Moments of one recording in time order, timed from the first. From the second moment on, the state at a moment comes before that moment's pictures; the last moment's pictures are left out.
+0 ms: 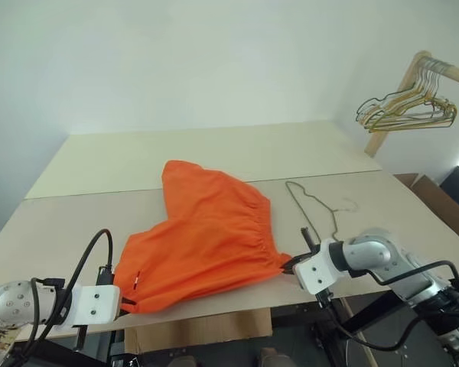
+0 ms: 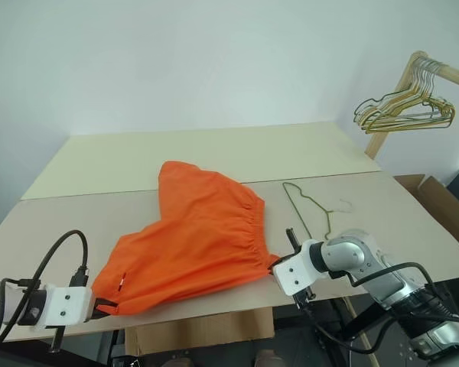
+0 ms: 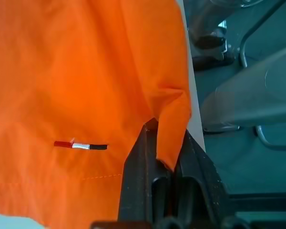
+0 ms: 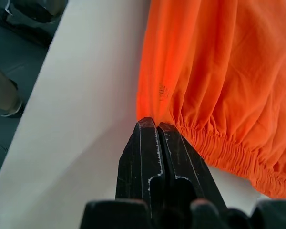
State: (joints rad) left arm 0.41 1.07 0.21 -0.31 -0.10 -0.15 -1.18; right arm -0.34 -0.91 0.42 -0.07 -0.18 -0.36 1.10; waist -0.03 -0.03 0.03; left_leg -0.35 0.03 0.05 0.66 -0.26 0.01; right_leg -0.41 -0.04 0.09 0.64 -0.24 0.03
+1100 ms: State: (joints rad) left arm 0.11 1.01 0.44 -0.27 -0.43 0.07 -1.25; right arm -0.63 -0.73 0.14 0.26 0.06 0.52 0.85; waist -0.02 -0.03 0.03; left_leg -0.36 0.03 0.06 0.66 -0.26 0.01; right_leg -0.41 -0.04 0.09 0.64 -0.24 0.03
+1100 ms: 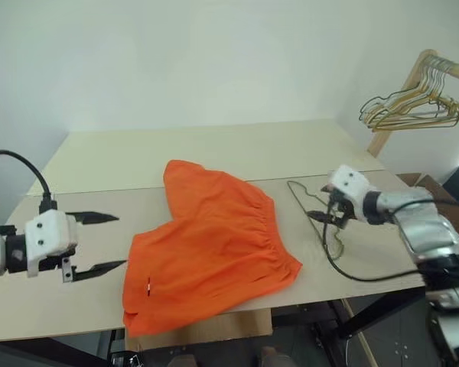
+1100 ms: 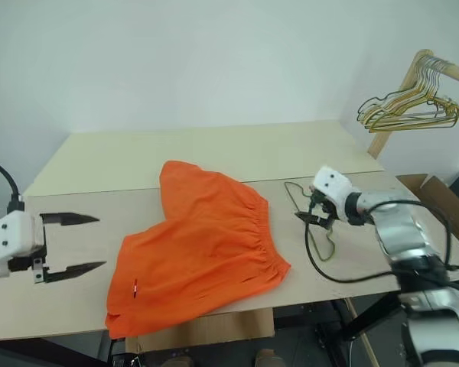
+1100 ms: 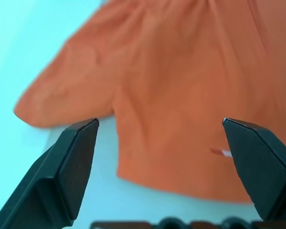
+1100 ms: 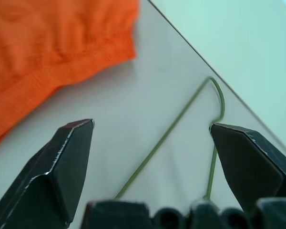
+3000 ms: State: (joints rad) left arm -0.35 0.37 0.15 -0.25 -0.72 0.64 -0.62; right arm -0.56 -0.41 0.02 -0.11 0.06 0.64 0.49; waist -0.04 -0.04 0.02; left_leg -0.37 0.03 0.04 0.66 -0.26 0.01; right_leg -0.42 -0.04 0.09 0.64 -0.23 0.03
